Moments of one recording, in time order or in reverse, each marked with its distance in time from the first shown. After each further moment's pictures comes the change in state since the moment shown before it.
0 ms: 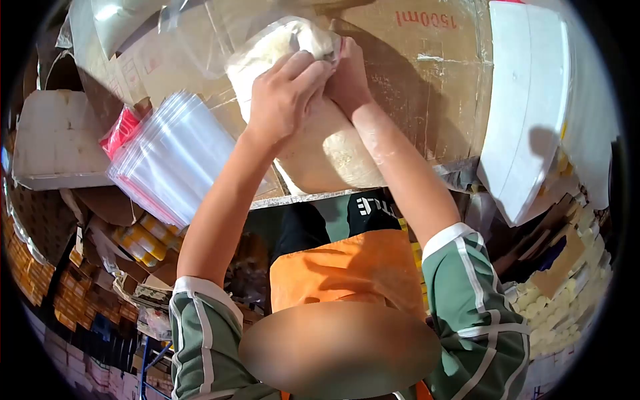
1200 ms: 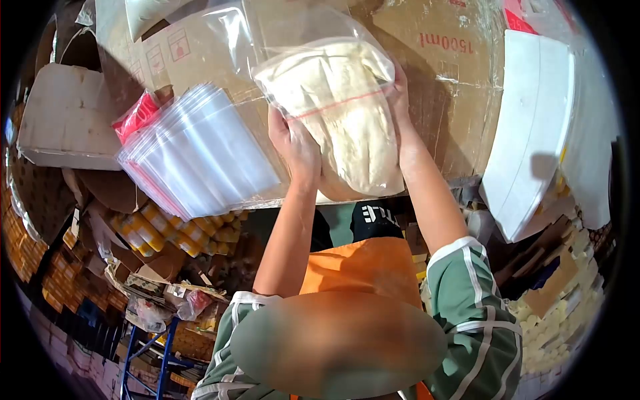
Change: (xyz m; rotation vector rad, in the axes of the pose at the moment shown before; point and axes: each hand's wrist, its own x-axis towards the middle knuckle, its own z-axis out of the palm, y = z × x) left_hand -0.060 0.037 0.025 -0.701 0.739 -1.000; right_hand -0.034 0.007 -0.022 0.553 0.189 0.258
